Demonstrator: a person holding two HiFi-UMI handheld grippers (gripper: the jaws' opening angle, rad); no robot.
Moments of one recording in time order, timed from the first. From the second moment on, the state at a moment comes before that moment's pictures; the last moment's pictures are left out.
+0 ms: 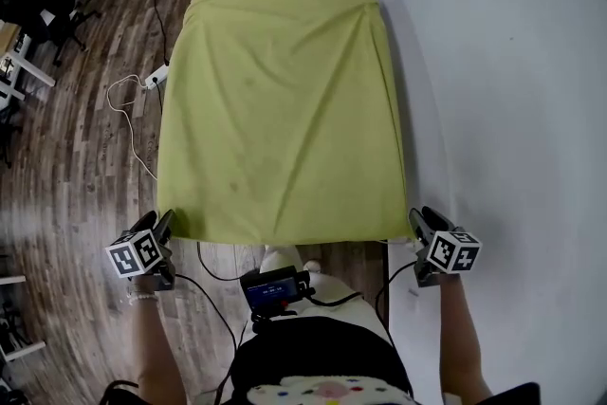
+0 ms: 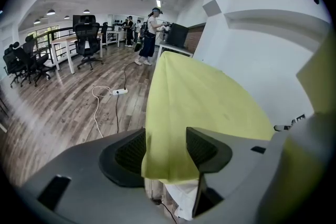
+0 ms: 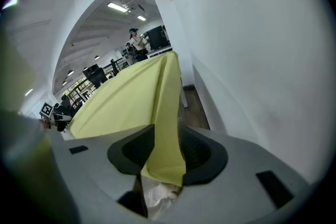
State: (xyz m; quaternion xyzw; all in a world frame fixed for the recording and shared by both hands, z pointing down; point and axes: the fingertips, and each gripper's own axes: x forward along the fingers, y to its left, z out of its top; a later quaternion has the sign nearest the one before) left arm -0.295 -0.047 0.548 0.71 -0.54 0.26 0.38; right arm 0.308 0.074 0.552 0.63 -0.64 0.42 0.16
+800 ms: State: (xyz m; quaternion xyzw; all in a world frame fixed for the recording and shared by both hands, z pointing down) left arm -0.295 -0.040 0.559 0.70 -0.55 0.29 0.35; right arm 0.284 0.077 0.554 0.58 -0.66 0.47 0.08
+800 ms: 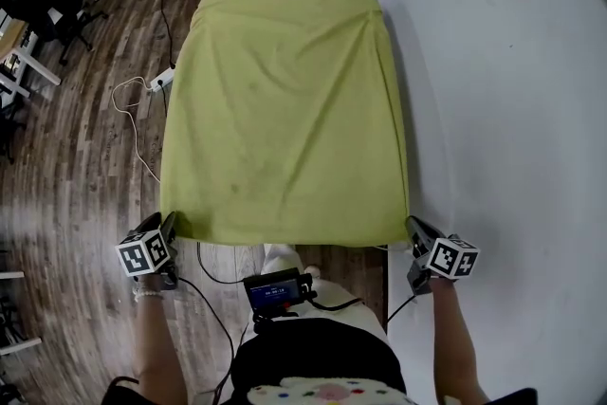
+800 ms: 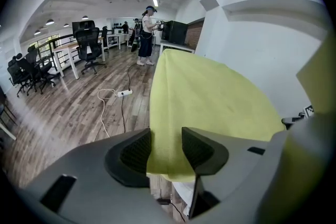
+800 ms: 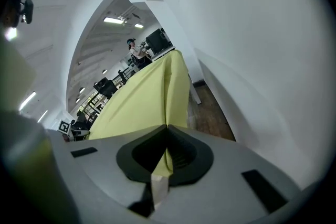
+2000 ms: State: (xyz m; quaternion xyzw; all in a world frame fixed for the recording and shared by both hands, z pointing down) left arm -0.369 -0.018 0.576 0.61 -0.64 0.30 0.36; right arm 0.416 0.104 0.568 0.76 -0.48 0.38 0.23
